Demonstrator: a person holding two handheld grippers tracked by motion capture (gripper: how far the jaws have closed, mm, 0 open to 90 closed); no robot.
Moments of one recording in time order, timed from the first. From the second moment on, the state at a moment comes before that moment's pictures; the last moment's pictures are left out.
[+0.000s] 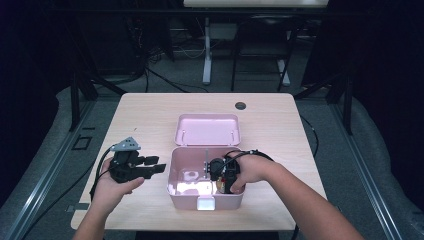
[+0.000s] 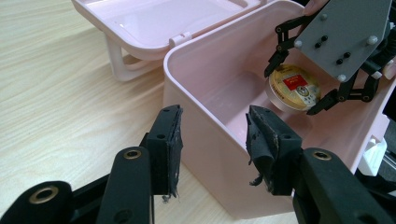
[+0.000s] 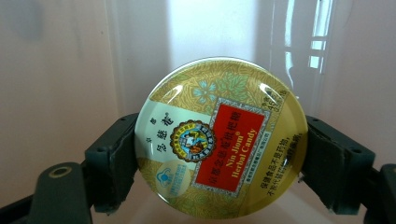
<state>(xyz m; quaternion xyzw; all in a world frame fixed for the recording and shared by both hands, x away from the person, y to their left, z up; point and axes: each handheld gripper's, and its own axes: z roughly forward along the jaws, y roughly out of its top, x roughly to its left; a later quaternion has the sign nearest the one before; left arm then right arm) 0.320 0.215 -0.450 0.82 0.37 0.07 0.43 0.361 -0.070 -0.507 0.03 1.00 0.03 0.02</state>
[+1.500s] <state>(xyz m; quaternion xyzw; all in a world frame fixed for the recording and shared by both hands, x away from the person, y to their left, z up) 0.320 0.214 -0.451 0.82 0.37 0.07 0.44 0.361 -0.070 -0.506 0.03 1.00 0.03 0.01</state>
